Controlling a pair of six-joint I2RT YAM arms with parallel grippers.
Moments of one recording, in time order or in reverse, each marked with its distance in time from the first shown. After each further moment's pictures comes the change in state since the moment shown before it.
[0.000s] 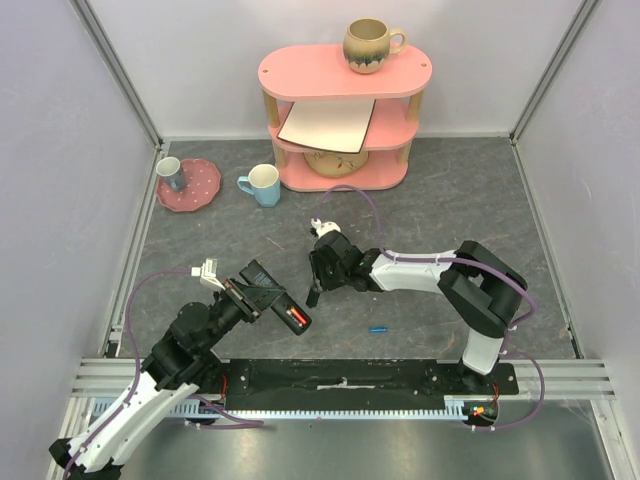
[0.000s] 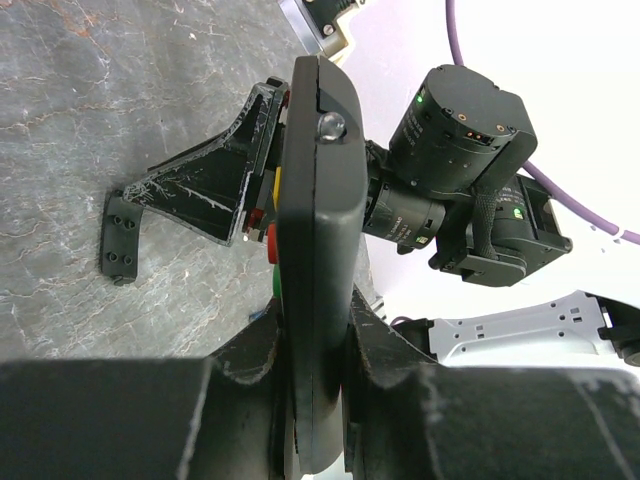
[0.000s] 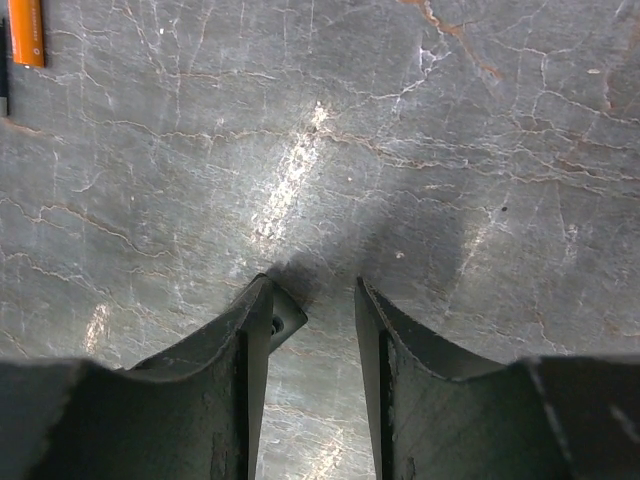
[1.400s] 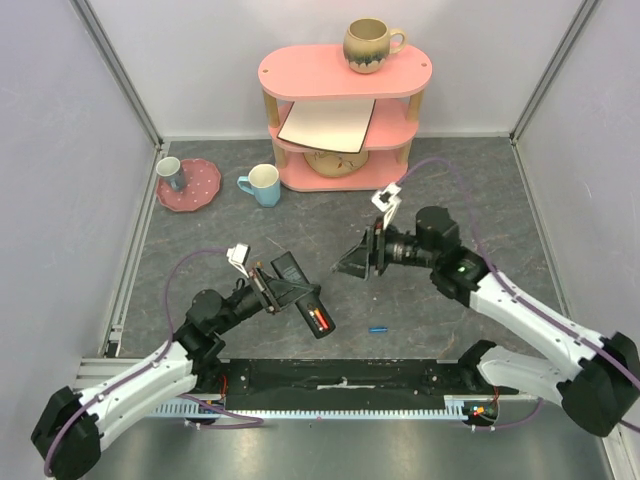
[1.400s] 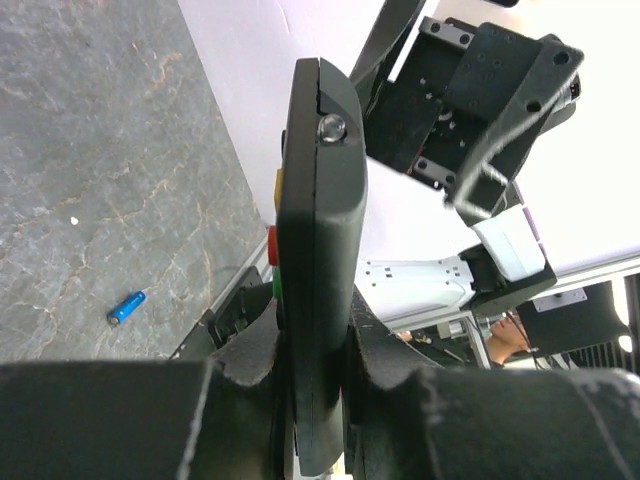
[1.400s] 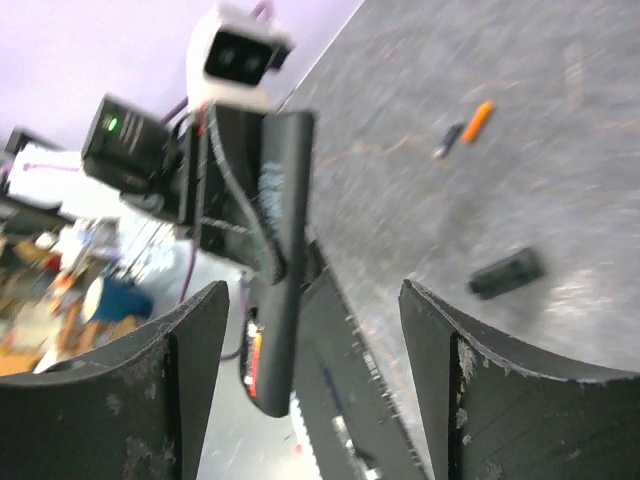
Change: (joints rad) left arm 0.002 0.602 -0.080 0.917 0.346 -0.107; right arm -0.232 -0.700 -0.245 0.148 -0.766 0.148
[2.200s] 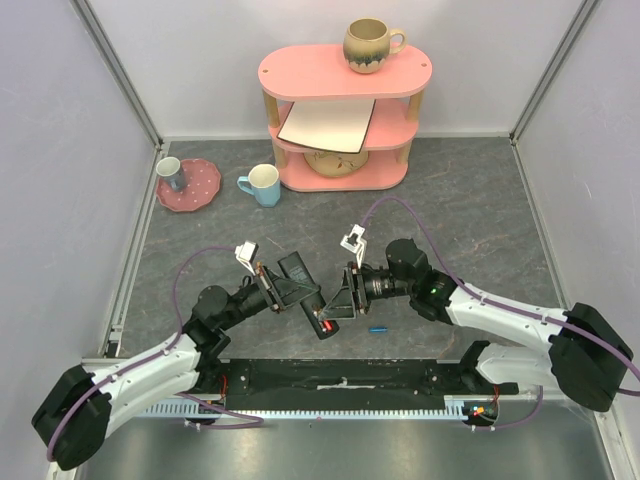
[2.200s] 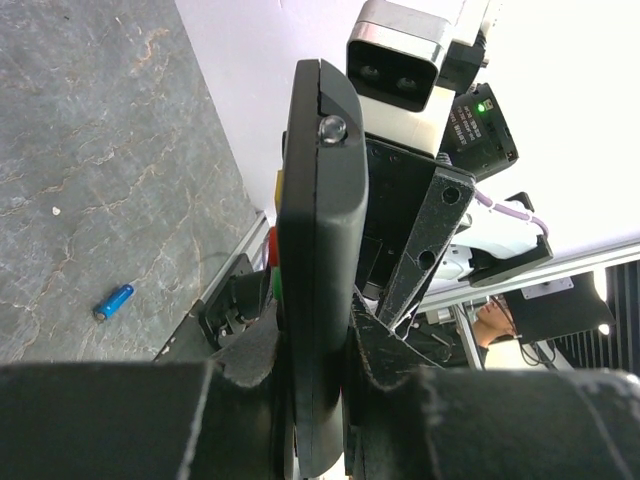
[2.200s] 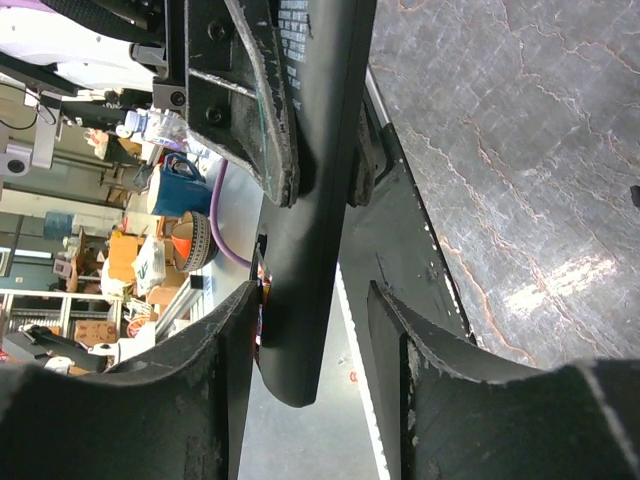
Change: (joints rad) left arm 0.000 0.134 0.000 0.131 0.044 -0.023; right arm 0.153 0.081 -0.183 0.214 -0.061 0.105
